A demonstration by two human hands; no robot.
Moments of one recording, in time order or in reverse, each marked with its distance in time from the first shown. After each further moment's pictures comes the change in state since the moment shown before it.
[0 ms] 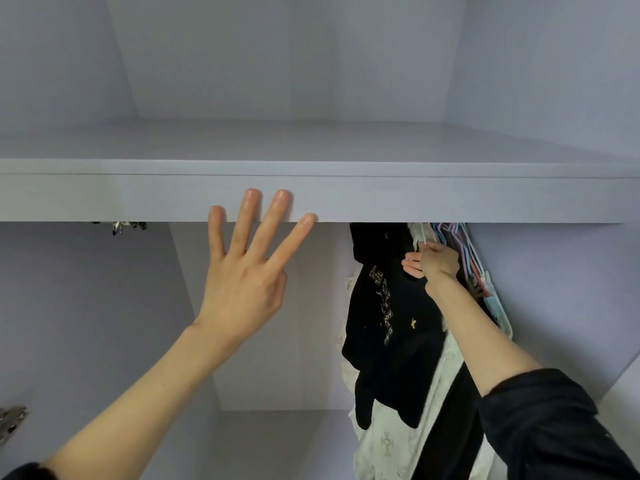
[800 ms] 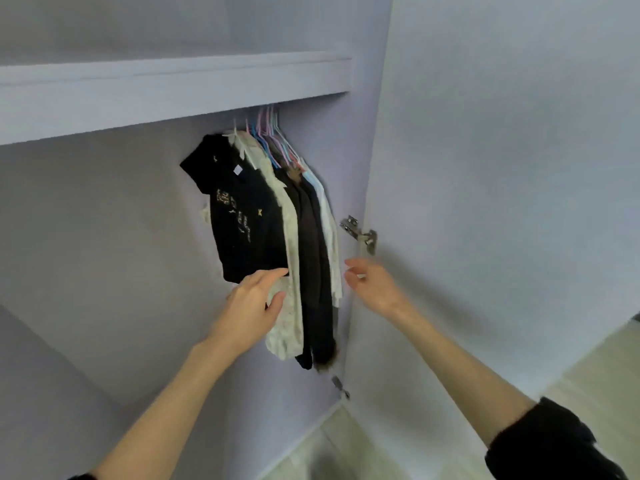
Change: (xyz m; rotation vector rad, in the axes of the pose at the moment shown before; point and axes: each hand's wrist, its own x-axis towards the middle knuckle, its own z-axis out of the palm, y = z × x) left_hand -0.114 0.129 -0.076 -1.093 -0.852 0.004; right_hand -0.300 0.083 -0.163 -0.753 0.070 -0.037
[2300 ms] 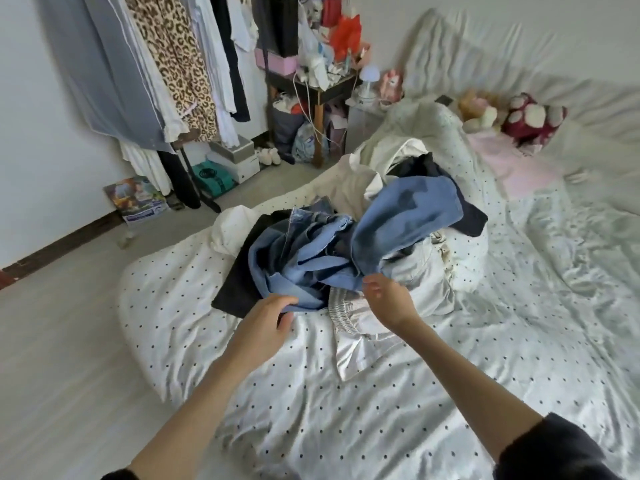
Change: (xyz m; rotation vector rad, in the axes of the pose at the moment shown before) left_hand -0.280 0.807 0.538 -0.292 -1.238 1.370; right_hand -0.739 0.478 -0.433 0.091 1.287 1.388
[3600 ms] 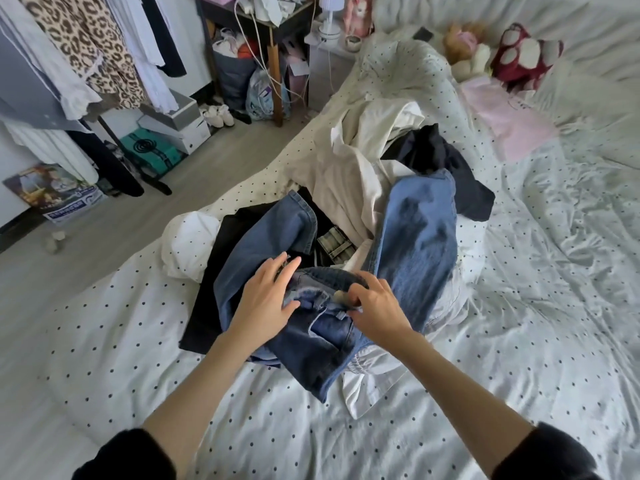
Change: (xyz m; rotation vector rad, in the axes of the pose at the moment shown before) left_hand 0.192 -0.062 0.013 0.266 -0.130 0.218; right_hand 0.131 0.010 0.048 -0.283 -0.073 -0.063
